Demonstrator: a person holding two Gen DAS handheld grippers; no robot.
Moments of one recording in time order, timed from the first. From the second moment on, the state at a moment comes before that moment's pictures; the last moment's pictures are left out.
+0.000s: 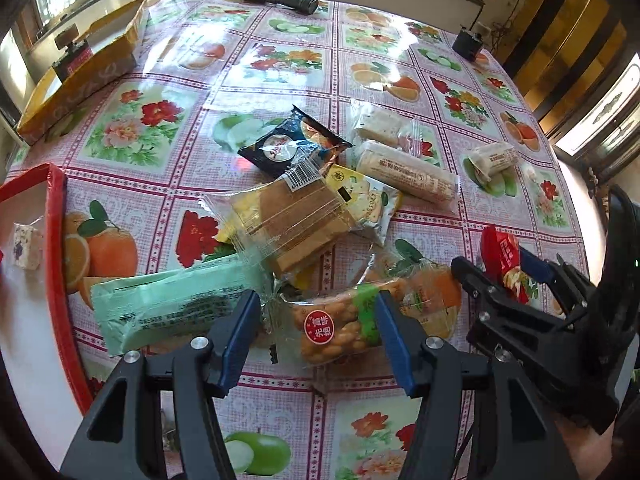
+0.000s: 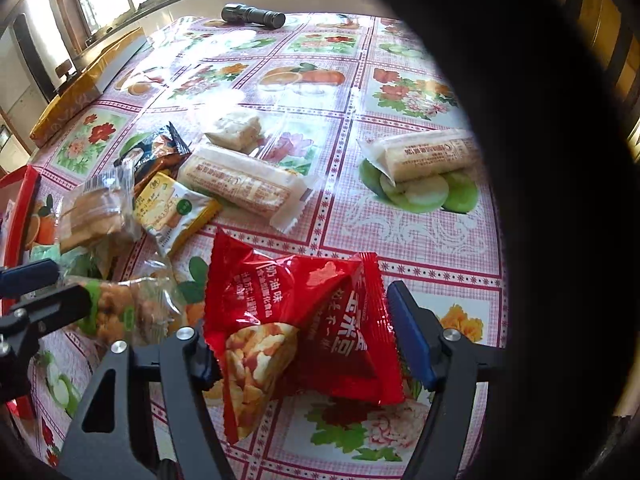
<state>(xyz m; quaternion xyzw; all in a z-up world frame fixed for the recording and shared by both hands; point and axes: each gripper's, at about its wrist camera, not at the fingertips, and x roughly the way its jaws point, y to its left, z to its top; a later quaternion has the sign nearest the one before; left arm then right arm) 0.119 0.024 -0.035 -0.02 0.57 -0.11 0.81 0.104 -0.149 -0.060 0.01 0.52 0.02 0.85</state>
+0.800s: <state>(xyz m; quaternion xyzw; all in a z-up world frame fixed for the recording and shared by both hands) 0.085 -0.005 -0.054 -0.01 0.64 -0.19 0.75 0.049 -0.166 -0.059 0.01 0.52 0.04 0.85</state>
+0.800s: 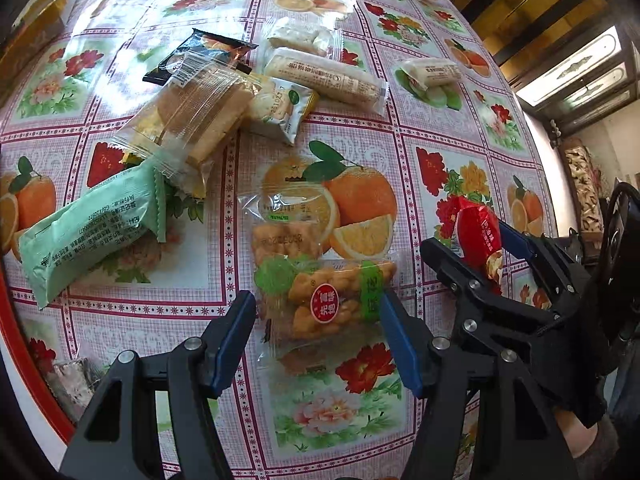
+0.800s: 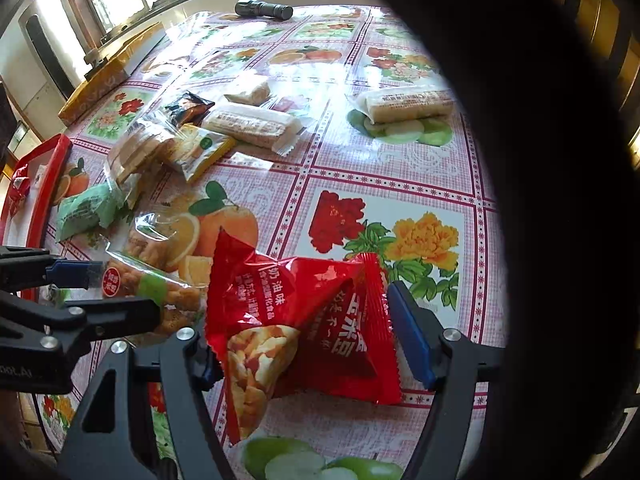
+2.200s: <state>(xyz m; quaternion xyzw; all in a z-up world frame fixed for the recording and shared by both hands) 0.012 0.010 -0.012 0.02 0.53 -0.30 0.80 -0.005 -0.169 -0.041 0.02 0.49 0.03 0.87</state>
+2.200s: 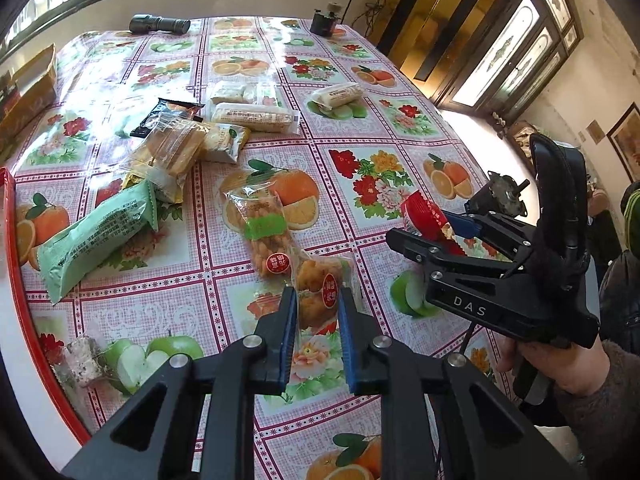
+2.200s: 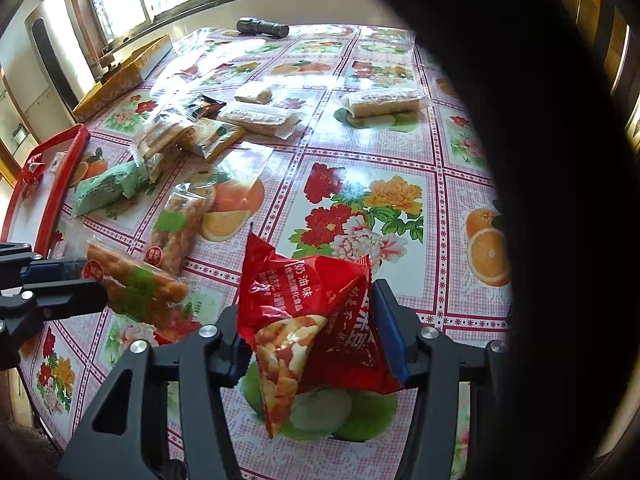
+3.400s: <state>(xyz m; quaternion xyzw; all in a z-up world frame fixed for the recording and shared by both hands) 0.011 0.087 0.017 -0.01 0.50 -0.27 0.82 0.005 -0.092 -0.005 0.01 0.47 0.06 0.88</state>
